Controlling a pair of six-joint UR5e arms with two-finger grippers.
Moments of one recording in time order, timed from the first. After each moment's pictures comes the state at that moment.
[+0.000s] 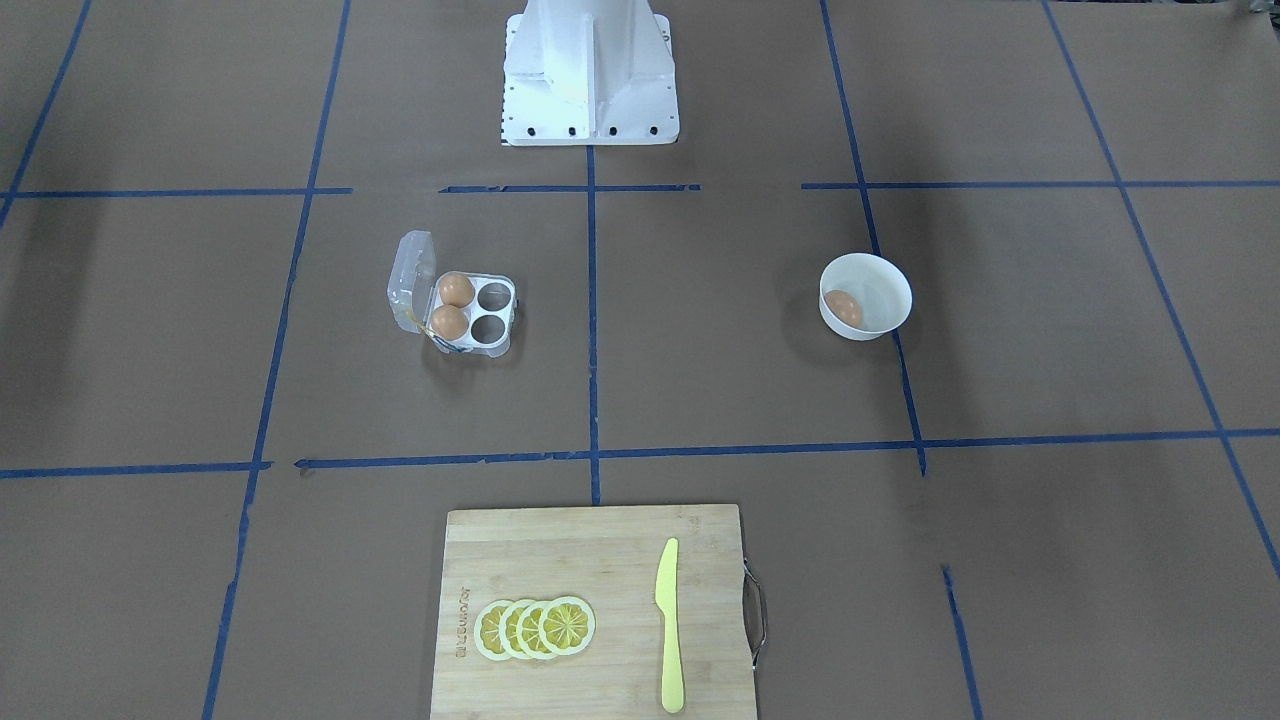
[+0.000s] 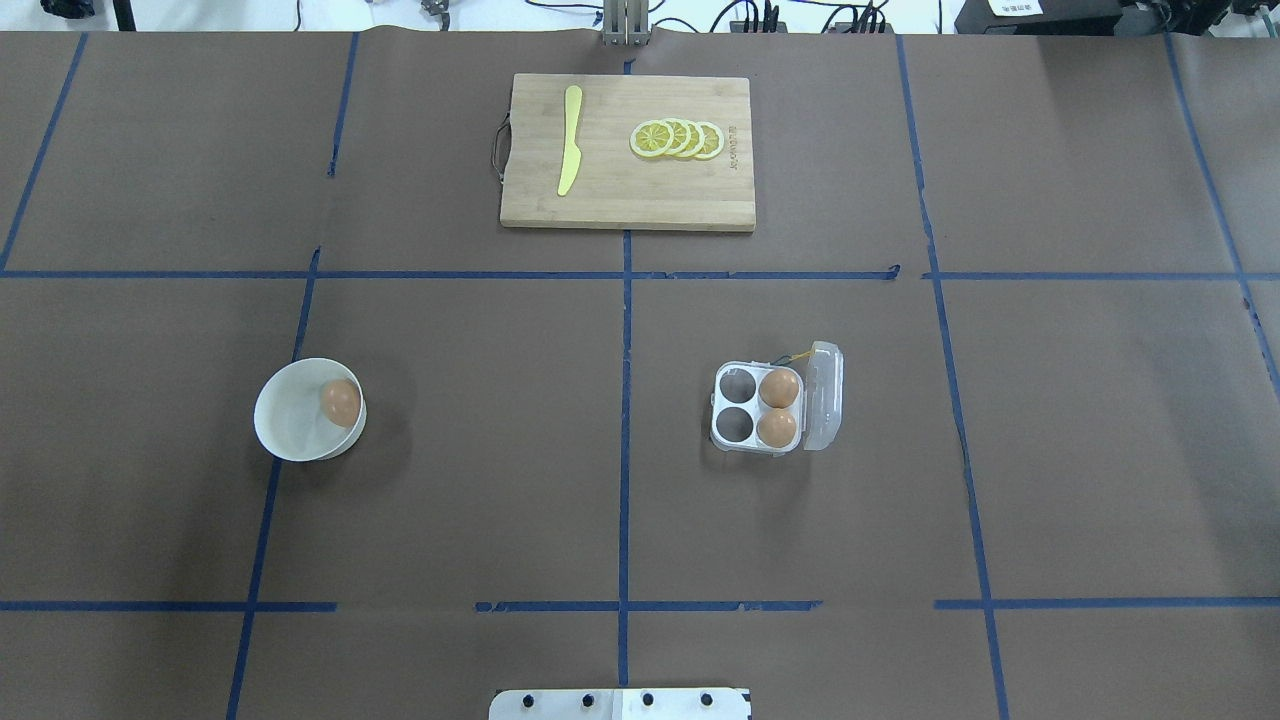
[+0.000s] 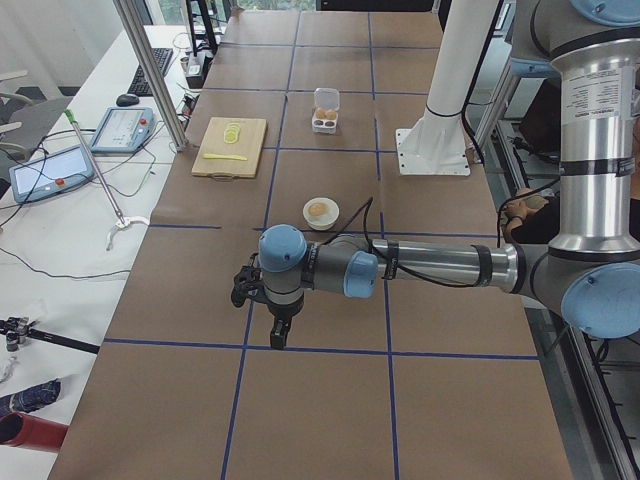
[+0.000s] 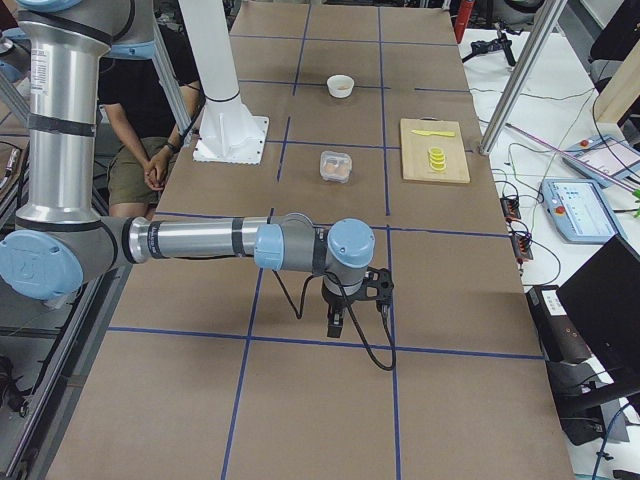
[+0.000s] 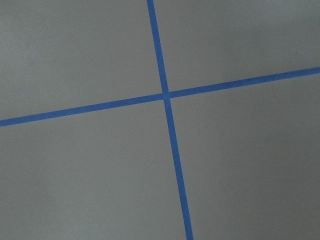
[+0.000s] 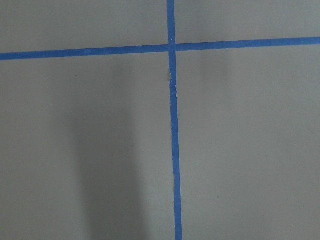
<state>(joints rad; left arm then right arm) -1.52 -1.47 -1.71 -1.68 -2.32 0.02 1.54 -1.70 1.78 -1.70 2.36 0.05</state>
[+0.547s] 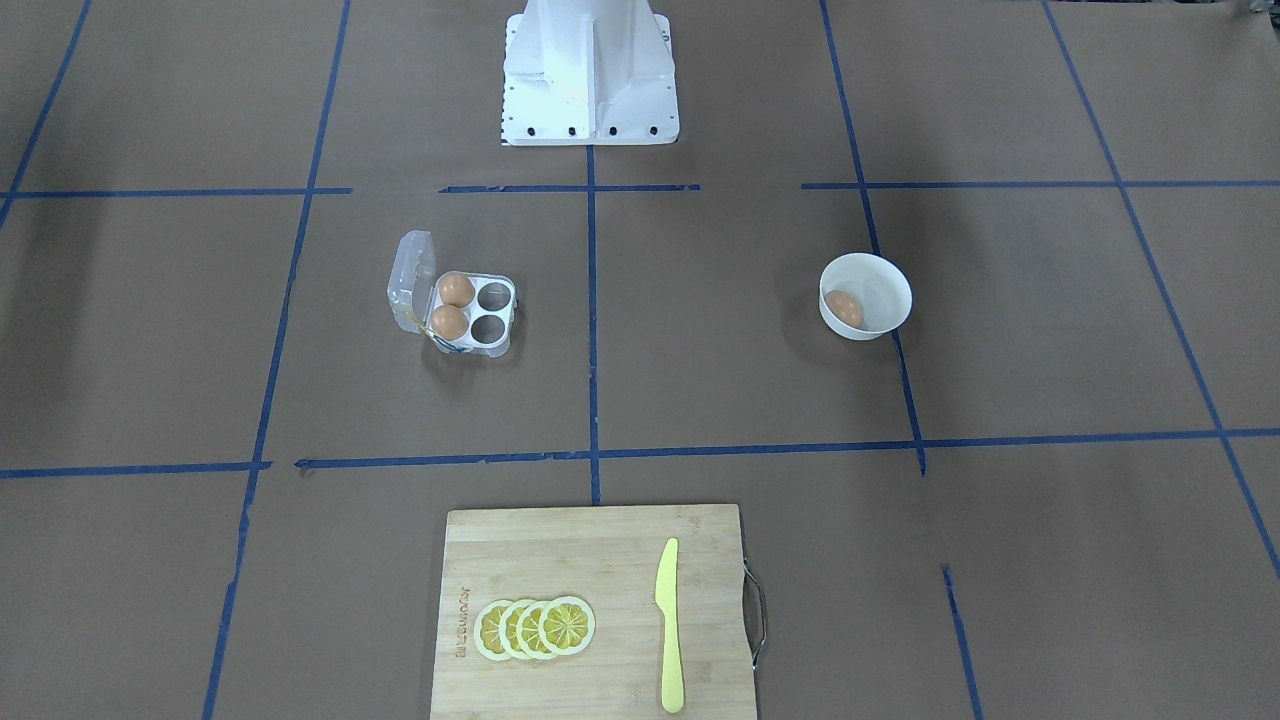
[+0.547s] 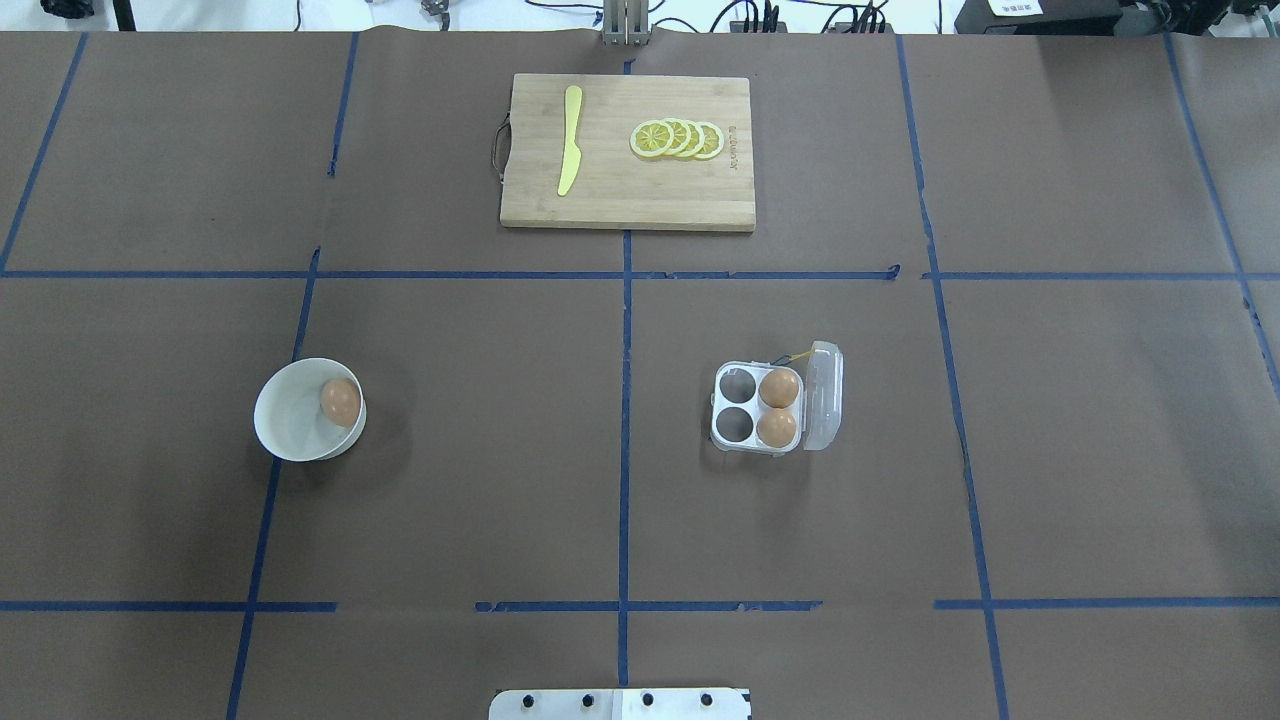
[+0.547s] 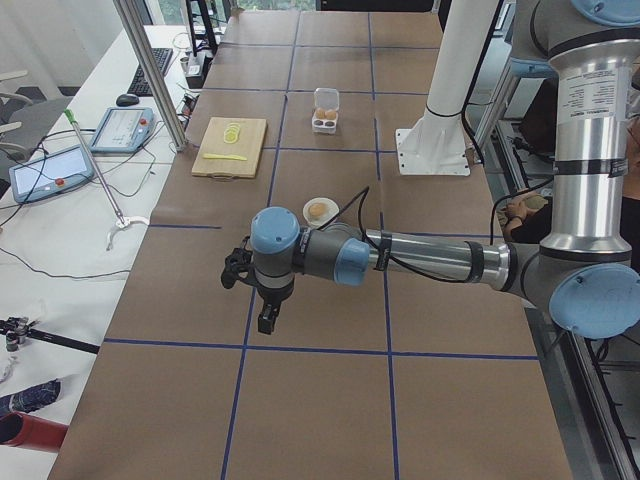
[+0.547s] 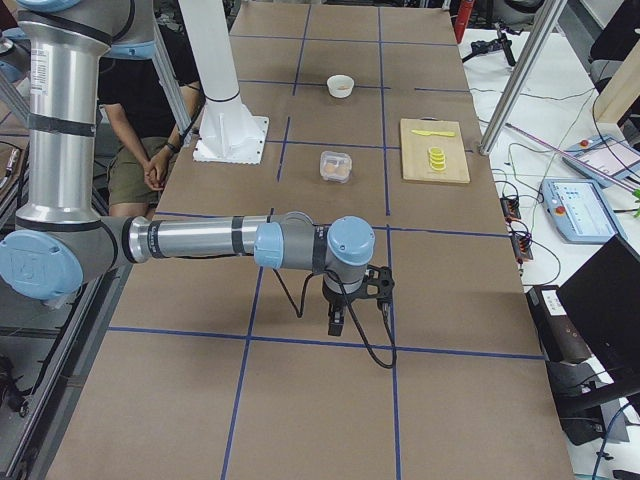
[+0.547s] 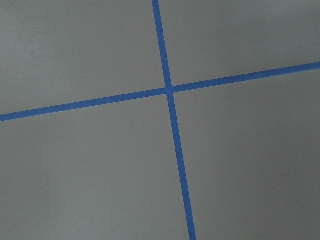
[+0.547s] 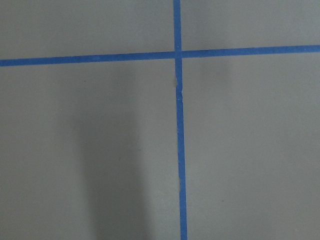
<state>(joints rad) -1.52 -1.55 -1.74 -1.69 -2.33 0.02 1.54 -1.69 1.80 -1.70 2.37 0.05</state>
